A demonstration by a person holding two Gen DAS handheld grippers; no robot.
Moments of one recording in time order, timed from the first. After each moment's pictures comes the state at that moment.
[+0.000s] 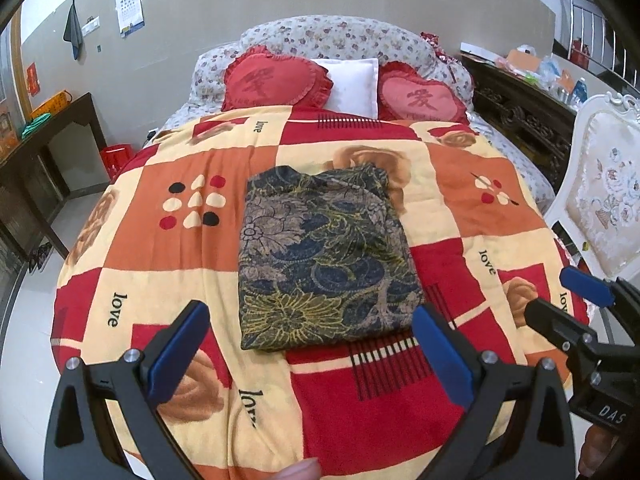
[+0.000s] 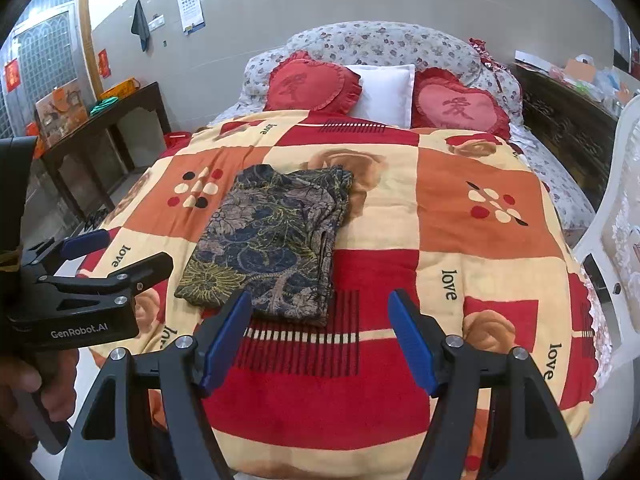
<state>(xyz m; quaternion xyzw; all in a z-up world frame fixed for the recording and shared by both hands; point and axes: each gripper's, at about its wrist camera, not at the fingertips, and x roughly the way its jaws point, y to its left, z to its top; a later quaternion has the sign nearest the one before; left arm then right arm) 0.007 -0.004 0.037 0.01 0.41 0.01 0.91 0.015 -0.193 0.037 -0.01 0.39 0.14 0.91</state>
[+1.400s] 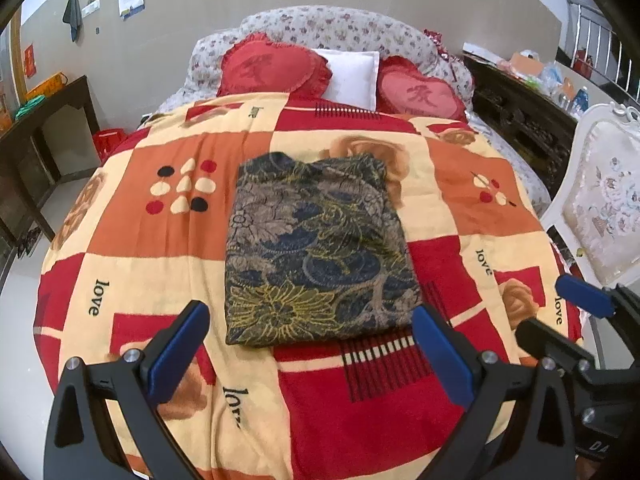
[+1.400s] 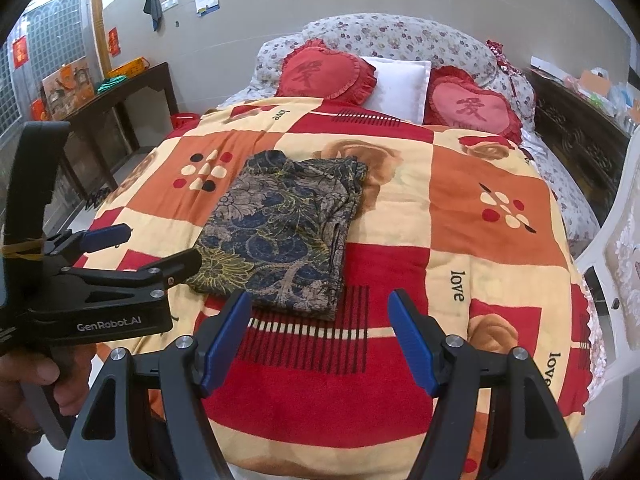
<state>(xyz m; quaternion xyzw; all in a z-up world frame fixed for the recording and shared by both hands) 0.012 -0.004 0.022 -0.02 0.42 0.00 0.91 0.017 -0.177 0.035 -0.04 0.40 0.16 0.90</state>
